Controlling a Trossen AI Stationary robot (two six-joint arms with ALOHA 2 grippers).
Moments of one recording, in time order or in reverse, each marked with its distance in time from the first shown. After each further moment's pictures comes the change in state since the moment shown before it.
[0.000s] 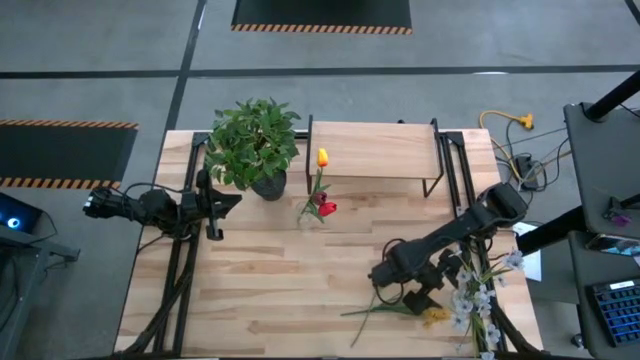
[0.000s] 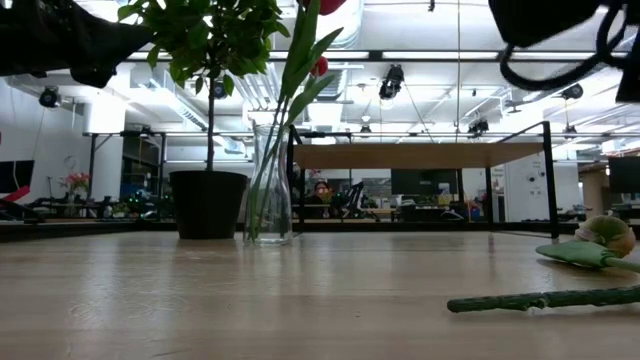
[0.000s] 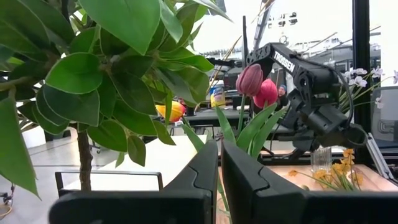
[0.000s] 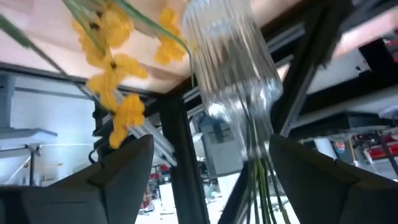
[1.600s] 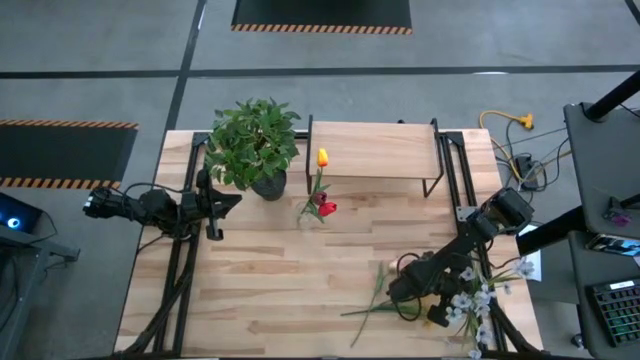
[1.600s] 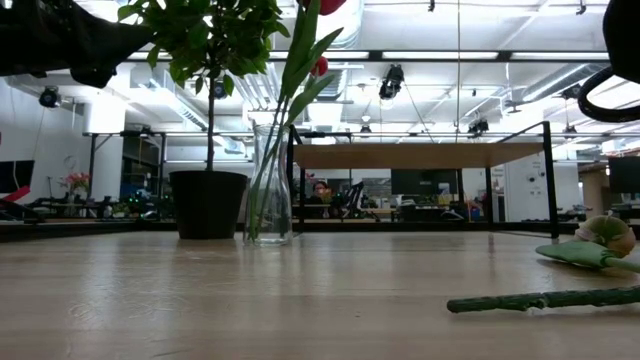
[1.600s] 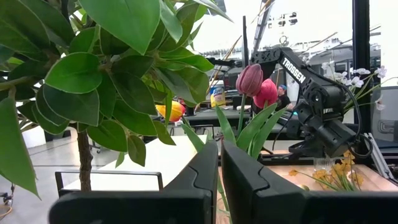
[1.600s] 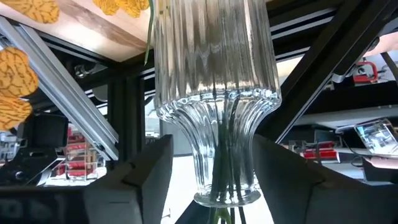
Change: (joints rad) left arm 0.000 0.000 0.000 0.000 0.000 0.000; right arm 0.143 -0.002 -0.167 0.088 -0.112 -0.223
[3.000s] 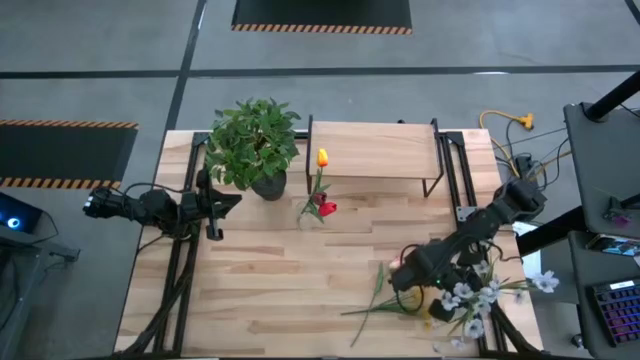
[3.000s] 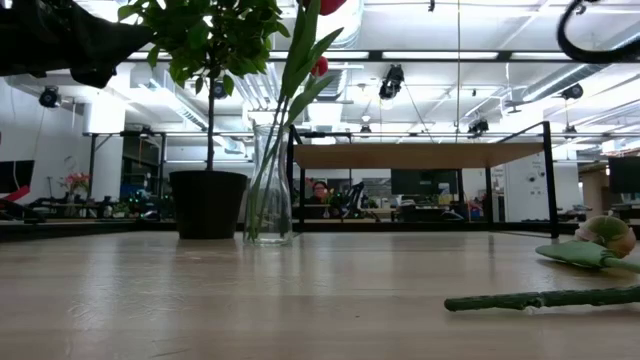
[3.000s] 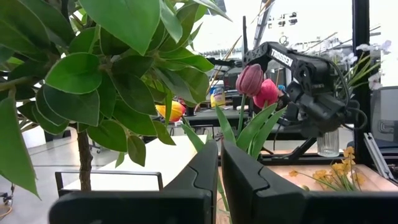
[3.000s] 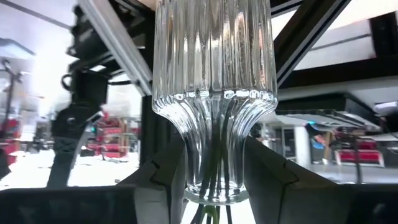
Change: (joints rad) left arm 0.000 0.000 0.000 0.000 0.000 0.000; right arm -0.060 -0.146 0.087 -0.145 -0.090 0.049
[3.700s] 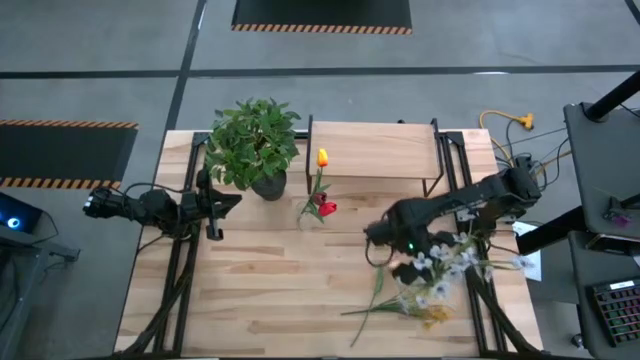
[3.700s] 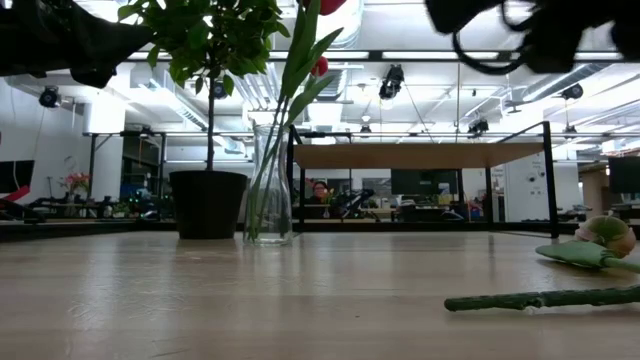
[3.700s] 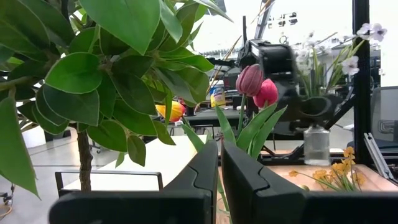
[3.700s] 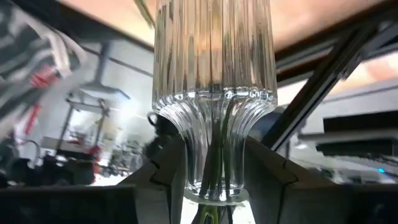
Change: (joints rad) left arm 0.000 0.000 0.000 0.000 0.000 0.000; right arm -0.355 -0.017 0.122 0.000 0.137 -0.039
